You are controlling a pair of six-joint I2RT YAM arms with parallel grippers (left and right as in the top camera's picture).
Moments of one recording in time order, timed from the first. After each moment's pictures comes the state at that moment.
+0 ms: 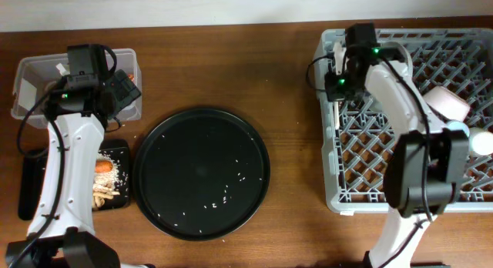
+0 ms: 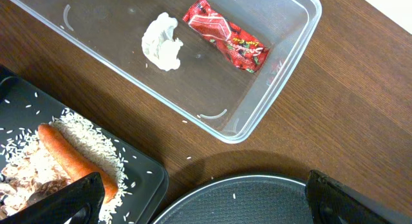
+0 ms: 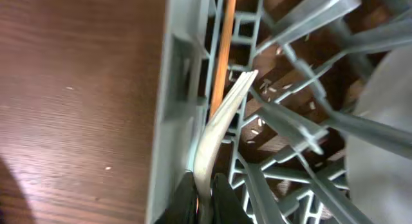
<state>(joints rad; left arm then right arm) 0.10 1.60 1.44 -0.85 -0.23 -0.52 0.04 2.05 1.69 -0.91 -0.07 -0.04</state>
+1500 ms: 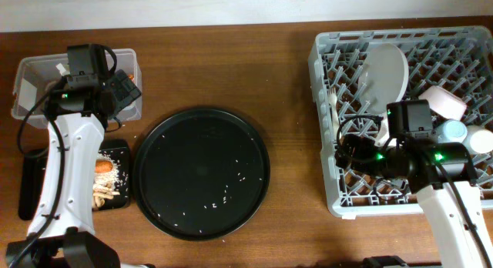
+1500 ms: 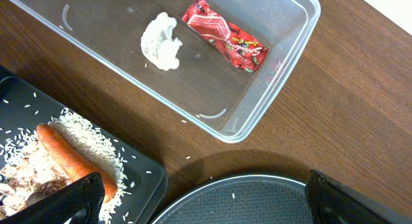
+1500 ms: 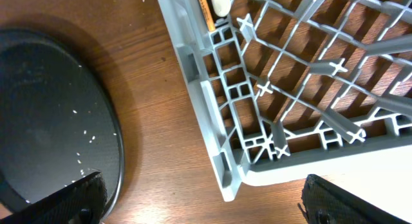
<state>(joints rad) 0.10 1.60 1.44 -0.85 -0.22 -0.52 0.03 1.16 1.13 -1.19 -0.17 0.41</state>
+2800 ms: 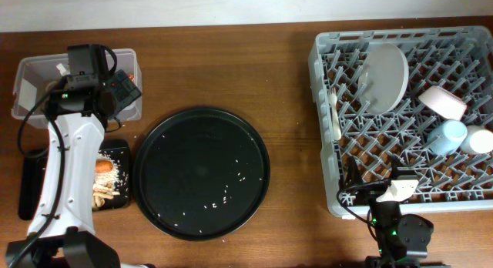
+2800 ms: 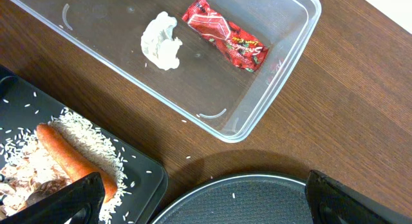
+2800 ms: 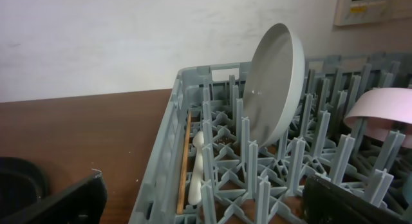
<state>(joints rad) 0.10 1.60 1.44 -0.85 -0.22 -0.52 -0.11 0.01 0.01 -0.07 -0.13 0.09</state>
